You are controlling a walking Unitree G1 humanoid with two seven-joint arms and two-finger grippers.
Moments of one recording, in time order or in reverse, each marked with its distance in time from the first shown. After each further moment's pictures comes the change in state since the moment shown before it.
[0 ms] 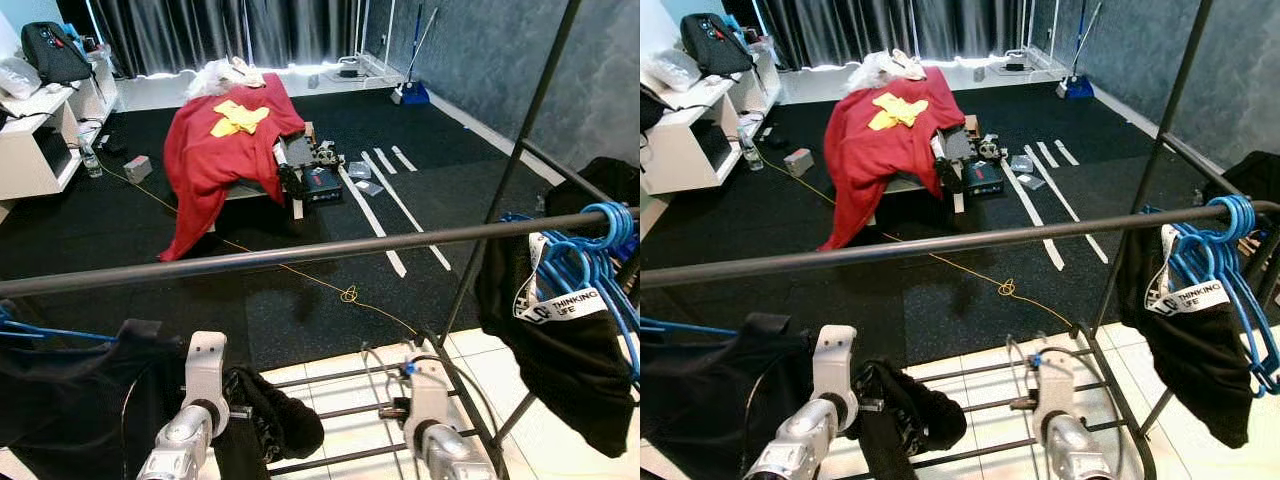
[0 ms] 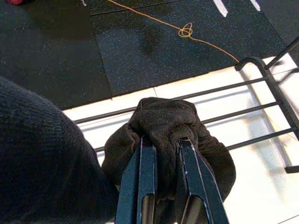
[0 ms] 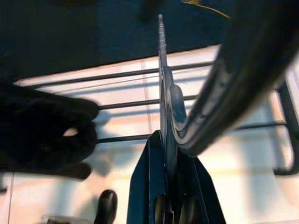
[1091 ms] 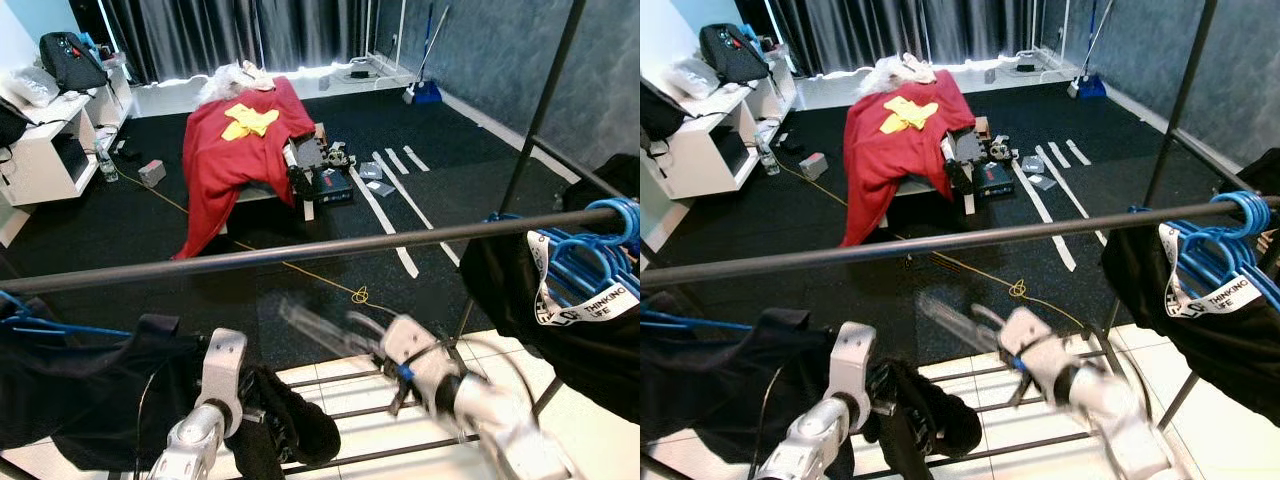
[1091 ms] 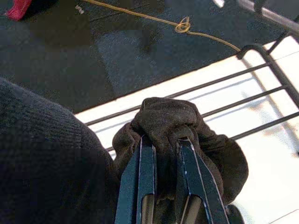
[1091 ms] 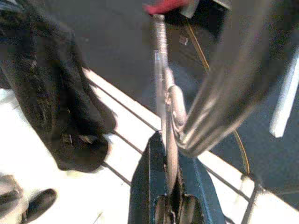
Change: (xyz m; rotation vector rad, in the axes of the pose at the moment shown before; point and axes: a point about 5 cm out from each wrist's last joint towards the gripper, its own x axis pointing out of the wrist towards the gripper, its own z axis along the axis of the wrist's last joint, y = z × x) left arm -0.004 -0.012 -0.006 0.087 0.011 -0.036; right arm -0.047 -0.013 0.059 -0.587 -0.215 0.244
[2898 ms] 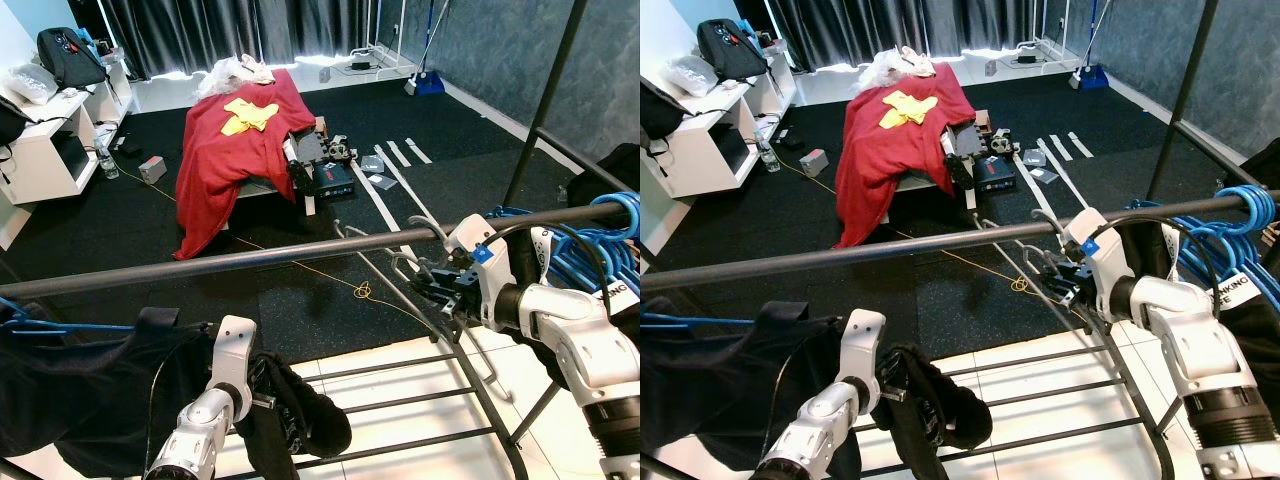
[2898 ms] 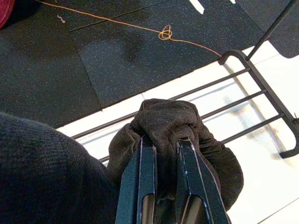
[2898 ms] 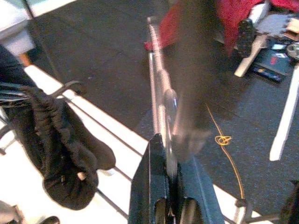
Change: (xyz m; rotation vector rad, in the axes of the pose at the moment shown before) left arm 0.011 -0.015 0.027 -0.002 -0.044 -0.093; right arm -0.043 -0.111 0.103 0.042 -0.121 0.096
